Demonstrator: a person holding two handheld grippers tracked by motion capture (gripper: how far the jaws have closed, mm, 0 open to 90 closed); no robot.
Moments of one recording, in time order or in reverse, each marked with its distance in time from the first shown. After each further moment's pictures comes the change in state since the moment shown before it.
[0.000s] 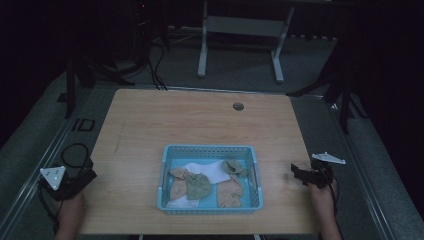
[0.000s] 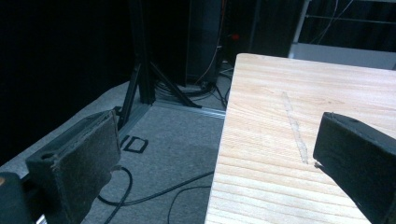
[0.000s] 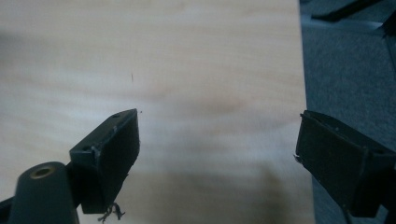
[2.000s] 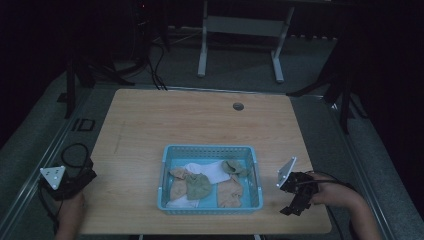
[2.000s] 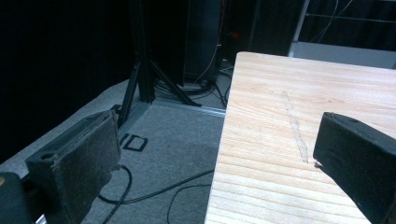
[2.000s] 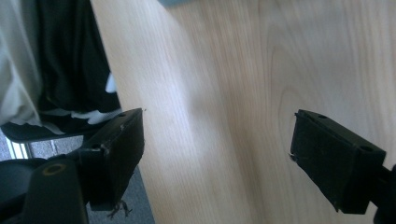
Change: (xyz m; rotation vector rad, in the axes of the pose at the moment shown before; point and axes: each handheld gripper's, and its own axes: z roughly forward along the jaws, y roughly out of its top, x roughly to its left) left arm 0.000 0.000 0.001 0.005 -0.001 -0.002; right arm 0.103 0.040 -0.056 0.642 0.654 -0.946
